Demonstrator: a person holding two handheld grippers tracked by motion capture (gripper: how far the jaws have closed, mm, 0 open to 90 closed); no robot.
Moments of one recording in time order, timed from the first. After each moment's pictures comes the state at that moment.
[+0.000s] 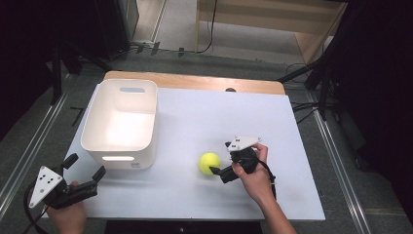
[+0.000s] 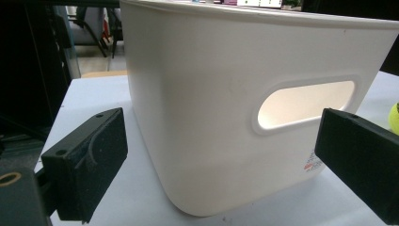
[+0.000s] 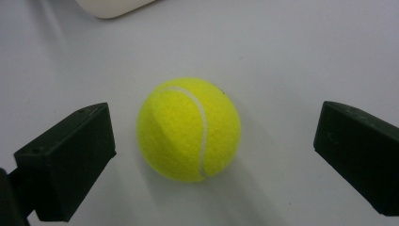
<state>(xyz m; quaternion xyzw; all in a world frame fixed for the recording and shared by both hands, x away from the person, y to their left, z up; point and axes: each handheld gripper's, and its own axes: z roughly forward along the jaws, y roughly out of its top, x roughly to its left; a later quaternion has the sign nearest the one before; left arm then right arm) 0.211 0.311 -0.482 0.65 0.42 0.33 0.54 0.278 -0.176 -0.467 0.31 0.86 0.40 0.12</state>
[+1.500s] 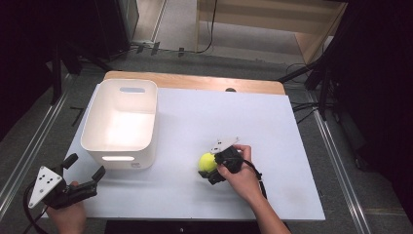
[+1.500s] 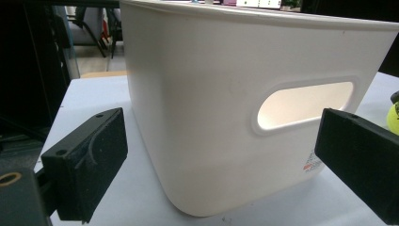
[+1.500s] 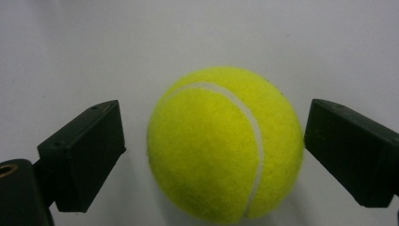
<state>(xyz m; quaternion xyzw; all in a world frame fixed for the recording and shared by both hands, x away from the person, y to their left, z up) 0.211 0.311 -0.482 0.65 0.42 0.32 0.55 0.291 -0.141 -0.489 0.29 0.89 0.34 0.08</state>
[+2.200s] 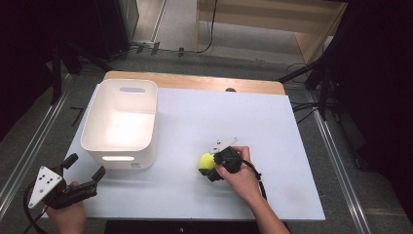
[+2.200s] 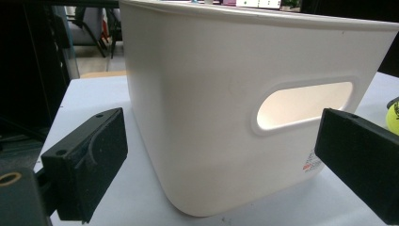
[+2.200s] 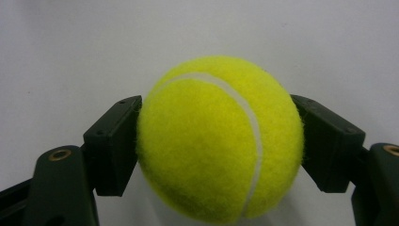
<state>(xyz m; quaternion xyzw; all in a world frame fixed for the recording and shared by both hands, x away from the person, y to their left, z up) 0.211 0.311 -0.482 0.65 0.42 0.32 0.55 0.292 -0.140 -0.493 0.30 0.89 0.33 0.08</state>
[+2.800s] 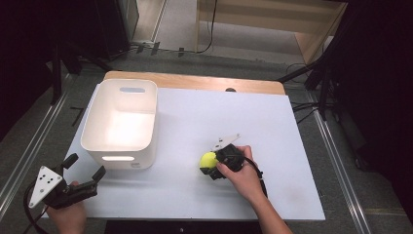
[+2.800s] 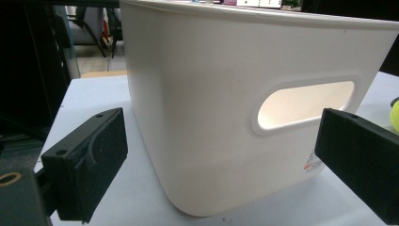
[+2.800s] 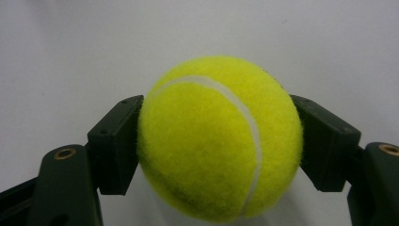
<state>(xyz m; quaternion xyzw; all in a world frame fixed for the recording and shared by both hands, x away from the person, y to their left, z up) 0.211 0.311 -0.482 0.65 0.42 0.32 0.55 0.297 -0.146 -0.488 0.31 0.89 0.33 0.05</state>
